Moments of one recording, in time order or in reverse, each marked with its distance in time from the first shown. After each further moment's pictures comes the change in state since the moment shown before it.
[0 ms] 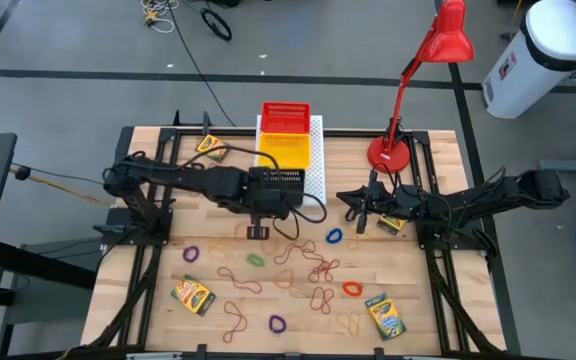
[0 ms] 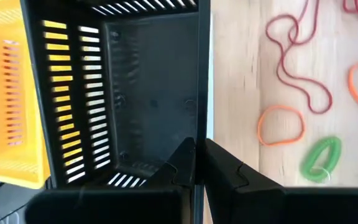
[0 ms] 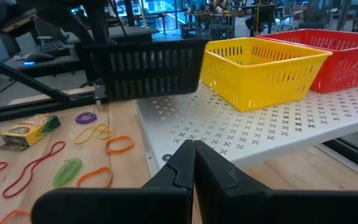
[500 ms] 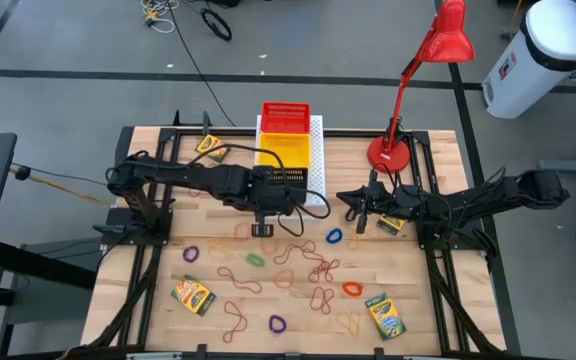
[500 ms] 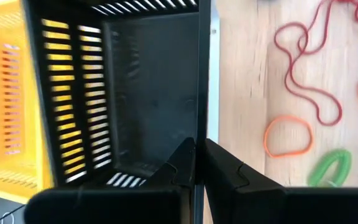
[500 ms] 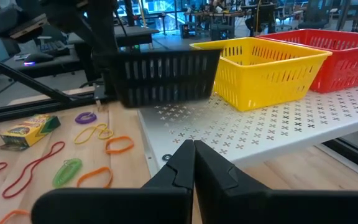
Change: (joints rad) left arm 0.026 0.021 -0.001 0.032 0.010 0.025; right arm 0.000 0.000 0.000 0.000 0.000 0.000
